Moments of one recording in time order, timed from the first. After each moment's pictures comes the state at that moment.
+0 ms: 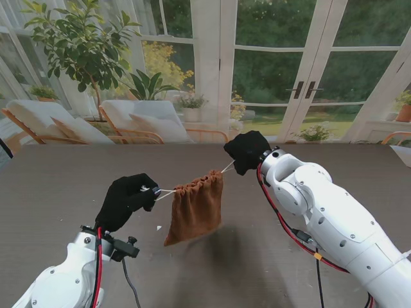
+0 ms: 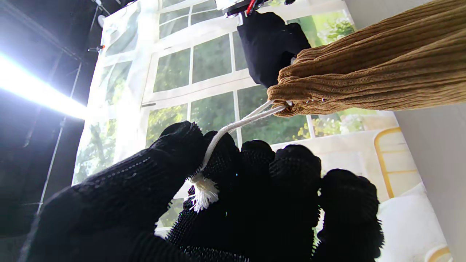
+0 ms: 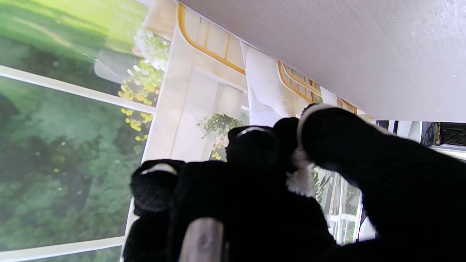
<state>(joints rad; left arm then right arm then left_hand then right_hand) 1.90 -1.16 -1.38 -2.02 -0.13 -0.24 0.07 -1.03 -1.06 0.90 -1.44 -1.08 -0.13 0.03 0.76 -0.59 0.98 -0.25 0.97 0.24 1.02 0.95 1.13 0.27 0.73 1.35 1.04 0.32 1.24 0.89 0.60 0.50 1.50 0.88 0.44 -0.84 1.42 -0.18 0.89 0.02 1.33 0.66 1.33 -0.01 1.14 0.82 1.32 -0.02 1.67 1.01 0.71 0.07 1.78 0.75</state>
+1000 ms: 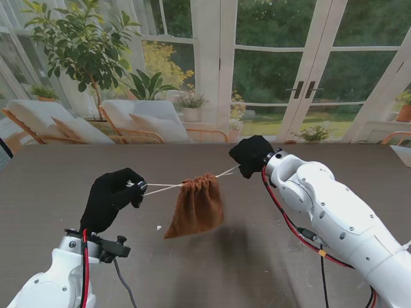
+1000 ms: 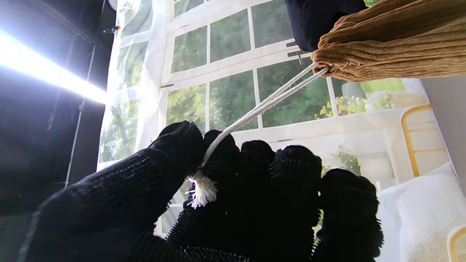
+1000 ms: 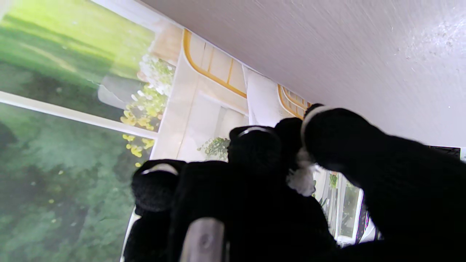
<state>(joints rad) 1.97 -1.17 -1.43 -2.10 -0.14 -0.27 0.13 -0.98 -1.06 0.87 -1.32 -1.08 -0.20 0.01 0.75 -0.59 0.98 -0.25 0.97 0.24 1.02 0.94 1.14 0.27 0.72 1.36 1.06 0.32 1.24 0.89 0.61 0.49 1.52 0.86 0.43 -0.84 1.42 -0.18 0.89 0.01 1.33 0.67 1.33 -0.02 1.14 0.82 1.32 -0.03 1.67 1.01 0.71 0.06 1.78 0.75</state>
